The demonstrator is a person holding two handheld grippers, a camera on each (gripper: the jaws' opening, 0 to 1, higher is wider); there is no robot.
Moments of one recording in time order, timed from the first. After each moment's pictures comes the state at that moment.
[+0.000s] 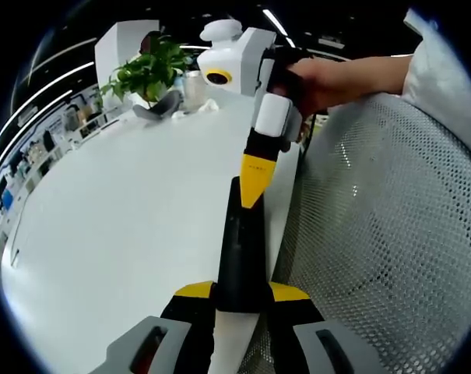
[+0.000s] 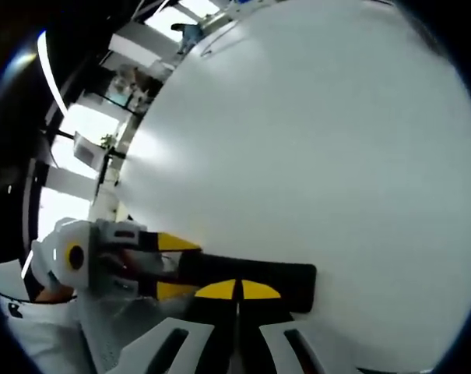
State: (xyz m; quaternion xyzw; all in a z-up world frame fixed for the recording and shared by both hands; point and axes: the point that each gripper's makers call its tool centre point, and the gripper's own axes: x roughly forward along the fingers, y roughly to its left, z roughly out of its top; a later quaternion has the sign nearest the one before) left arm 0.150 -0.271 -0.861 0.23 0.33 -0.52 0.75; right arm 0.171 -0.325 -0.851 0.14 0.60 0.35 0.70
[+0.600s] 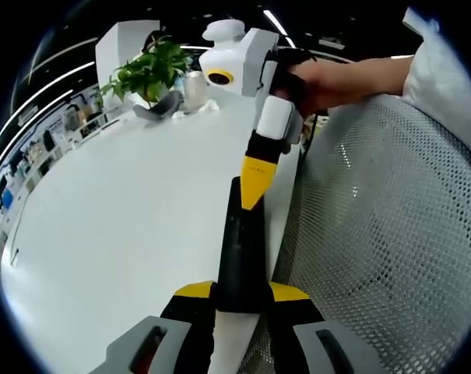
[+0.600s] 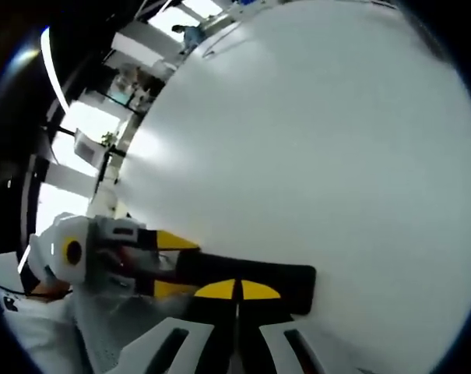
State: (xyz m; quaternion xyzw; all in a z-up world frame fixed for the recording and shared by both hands) left arm 0.149 -0.271 -0.861 0.23 0.33 -0.52 0.75; right arm 0.169 -0.323 -0.851 0.11 0.59 0.36 0.71
